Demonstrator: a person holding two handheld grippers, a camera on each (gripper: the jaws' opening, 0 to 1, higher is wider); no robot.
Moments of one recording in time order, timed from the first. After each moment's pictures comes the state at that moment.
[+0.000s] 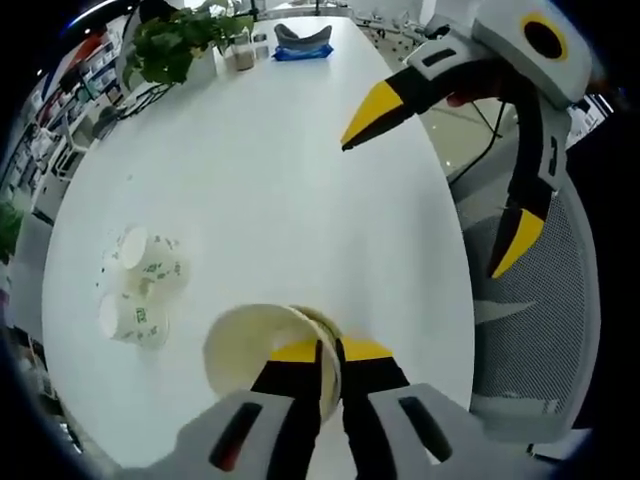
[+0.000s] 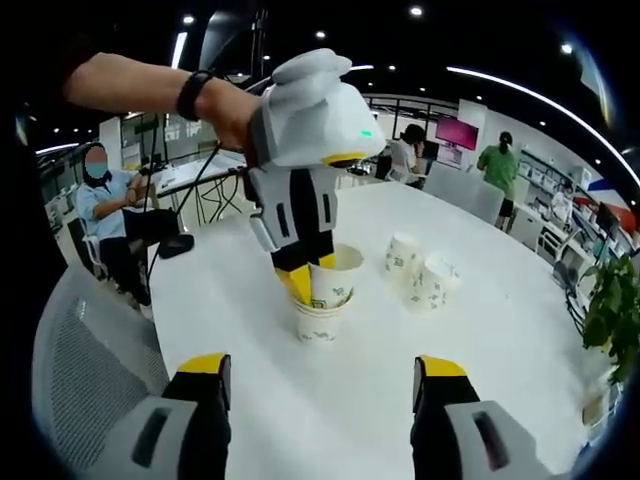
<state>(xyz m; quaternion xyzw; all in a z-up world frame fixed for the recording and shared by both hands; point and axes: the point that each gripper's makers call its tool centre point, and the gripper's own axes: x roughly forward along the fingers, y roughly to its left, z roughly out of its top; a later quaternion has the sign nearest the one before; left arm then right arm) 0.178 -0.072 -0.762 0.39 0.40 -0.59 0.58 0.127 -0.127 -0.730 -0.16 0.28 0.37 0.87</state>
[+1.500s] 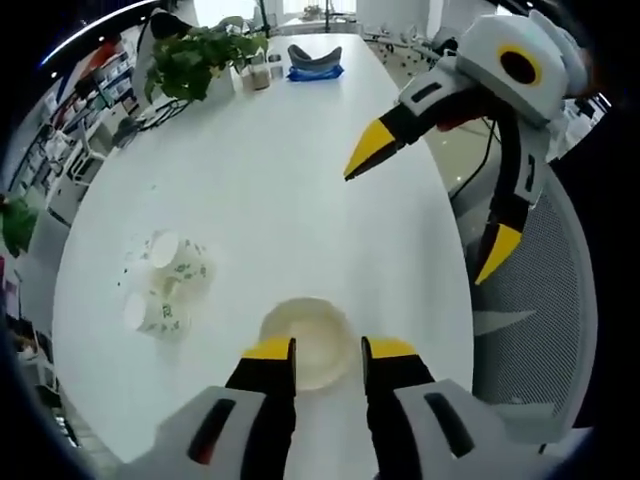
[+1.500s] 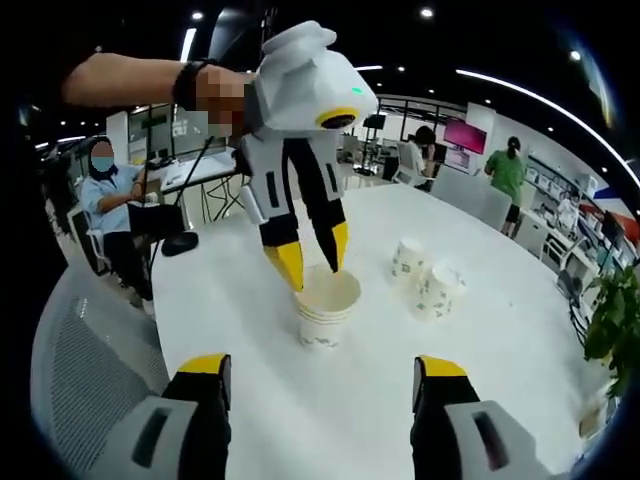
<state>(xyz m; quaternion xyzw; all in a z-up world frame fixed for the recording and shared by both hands) 0.186 -0.062 -0.735 0.36 0.37 -0.59 0.62 0.131 -0.117 -0.727 -0.17 0.28 0.38 0.86</state>
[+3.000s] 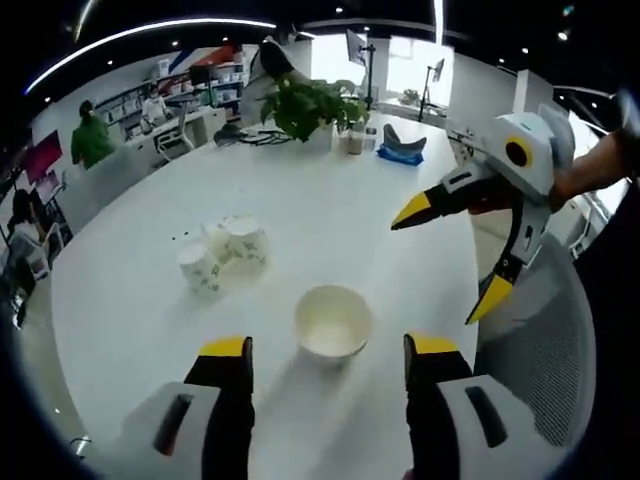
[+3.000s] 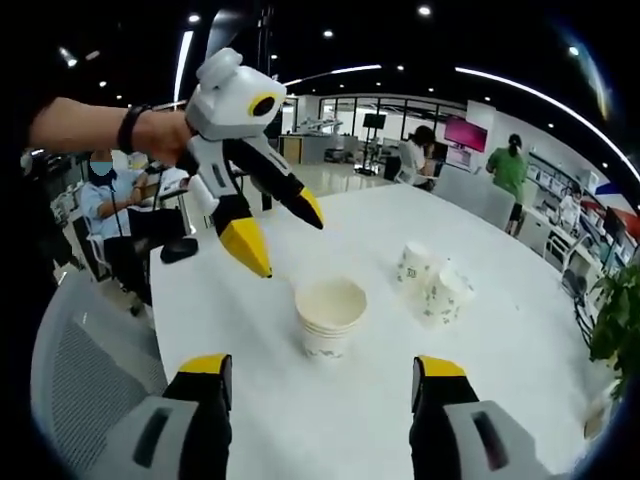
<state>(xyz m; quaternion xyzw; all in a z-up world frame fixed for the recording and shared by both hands) 0.190 -0.017 -0.706 0.16 0.31 -0.50 0.79 0.139 -0.105 -0.730 -0.16 0.28 0.38 0.86</state>
